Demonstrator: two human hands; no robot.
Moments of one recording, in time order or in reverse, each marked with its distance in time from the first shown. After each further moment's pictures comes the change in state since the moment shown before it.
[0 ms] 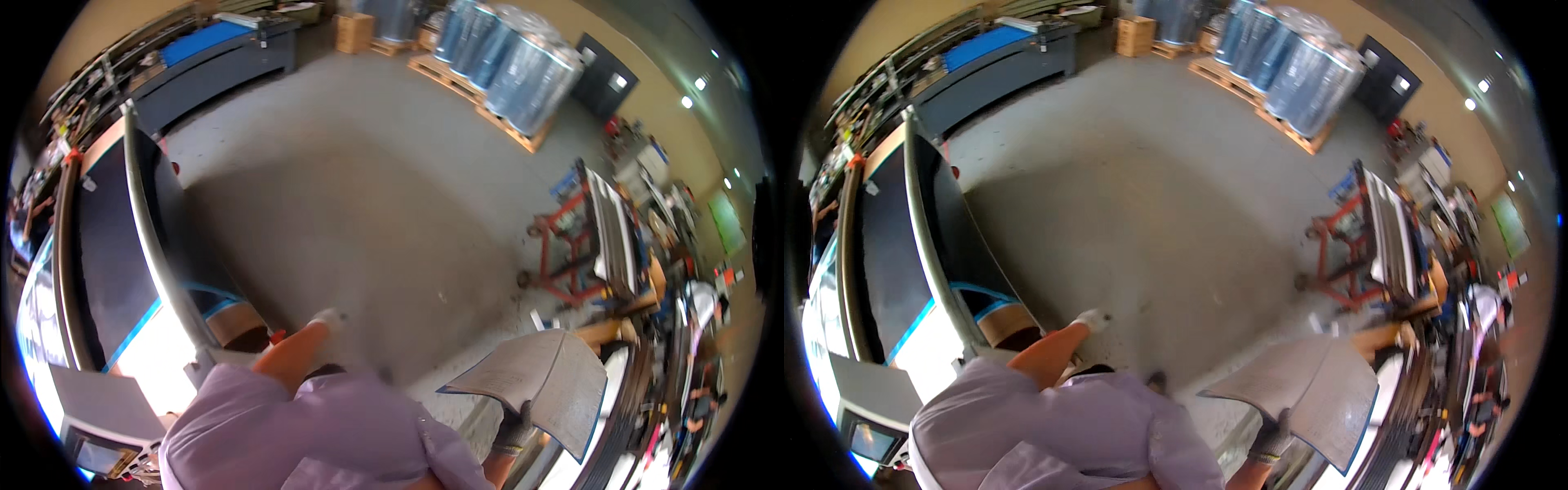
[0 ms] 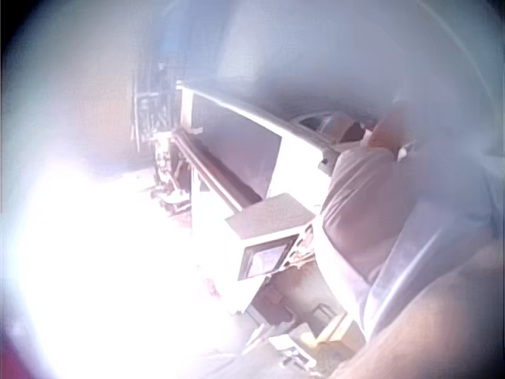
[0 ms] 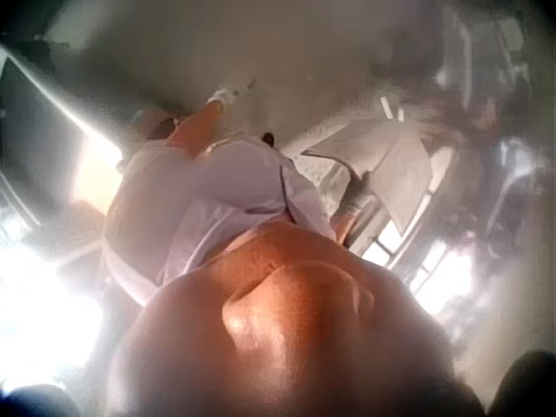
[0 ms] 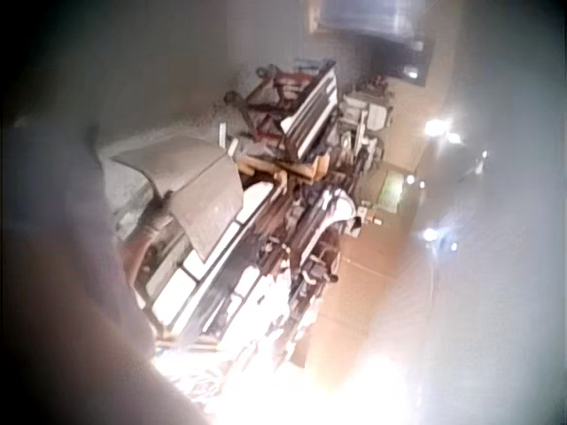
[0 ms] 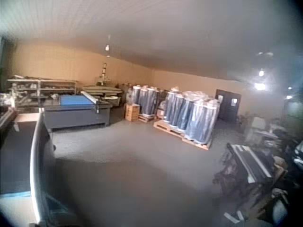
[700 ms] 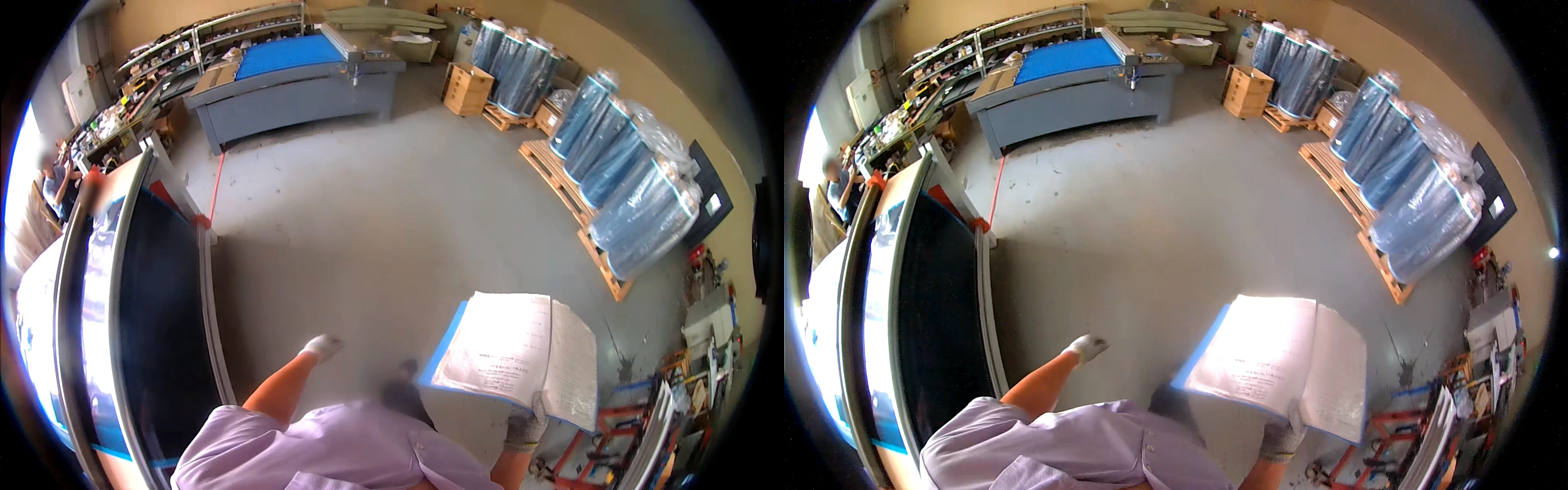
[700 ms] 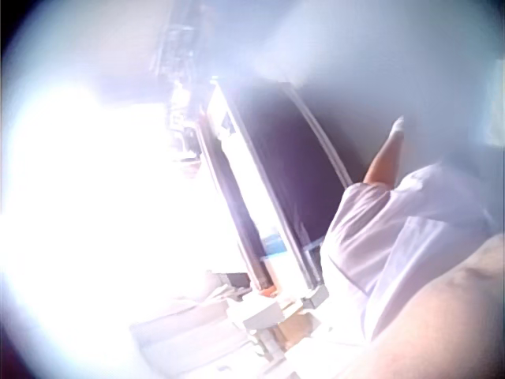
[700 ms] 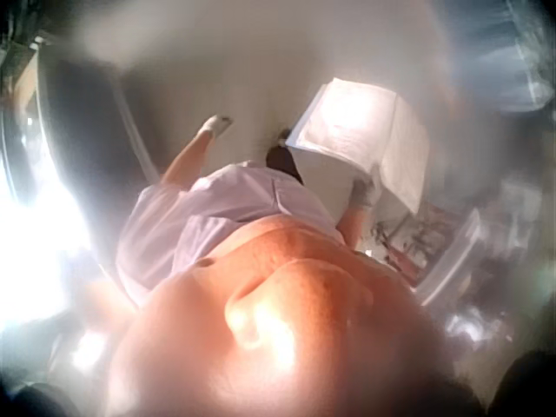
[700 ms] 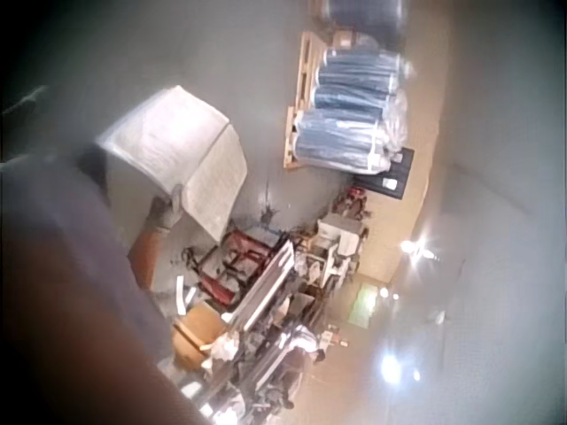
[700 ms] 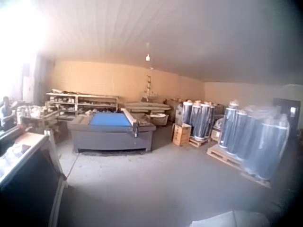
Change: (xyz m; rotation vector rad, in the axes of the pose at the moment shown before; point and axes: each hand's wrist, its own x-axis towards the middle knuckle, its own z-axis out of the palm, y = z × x) left_hand 0.519 -0.096 -0.450 -0.336 0.184 -0.287; right_hand 0.544 0.169 0.787 -0.023 -0.516 0.205
